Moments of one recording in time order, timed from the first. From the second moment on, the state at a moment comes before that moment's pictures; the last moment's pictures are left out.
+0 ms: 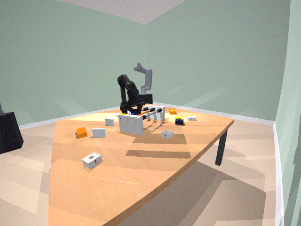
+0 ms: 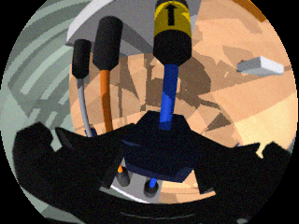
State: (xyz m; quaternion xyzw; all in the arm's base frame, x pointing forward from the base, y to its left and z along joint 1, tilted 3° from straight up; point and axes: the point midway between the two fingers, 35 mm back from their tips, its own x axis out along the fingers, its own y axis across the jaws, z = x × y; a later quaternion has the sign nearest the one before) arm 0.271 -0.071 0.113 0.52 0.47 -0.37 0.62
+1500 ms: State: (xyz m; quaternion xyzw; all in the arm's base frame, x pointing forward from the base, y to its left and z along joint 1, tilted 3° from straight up) arm 0.267 -0.071 0.113 0.50 0.49 -0.39 0.60
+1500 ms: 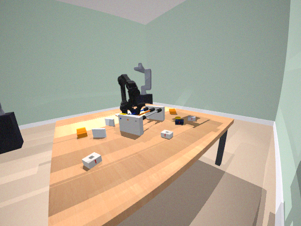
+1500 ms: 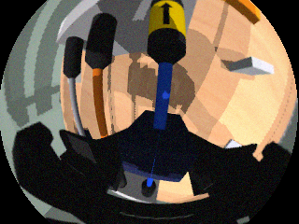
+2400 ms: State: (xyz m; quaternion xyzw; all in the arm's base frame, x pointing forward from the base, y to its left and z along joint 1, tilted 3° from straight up) arm 0.268 -0.072 0.112 0.50 0.49 -0.39 0.60
